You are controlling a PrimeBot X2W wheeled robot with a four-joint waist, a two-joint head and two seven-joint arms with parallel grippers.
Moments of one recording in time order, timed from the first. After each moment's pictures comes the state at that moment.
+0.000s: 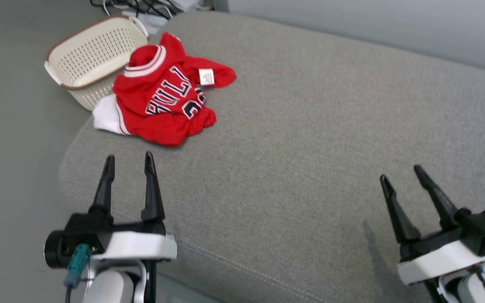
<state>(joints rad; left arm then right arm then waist) -0.10 0.04 -0.20 0.05 -0.25 0.23 -0.26 -0.09 -0.21 0.21 0.11 0.28 0.13 -0.26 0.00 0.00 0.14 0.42</state>
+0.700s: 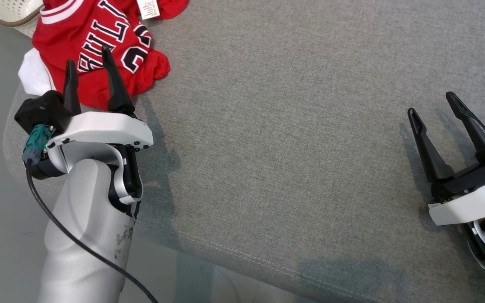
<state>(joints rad) -0.62 0.02 -0.10 0.43 -0.45 0.27 -0.26 -0.36 -0.42 0.27 0.11 0.33 0.13 -0.26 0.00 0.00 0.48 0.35</state>
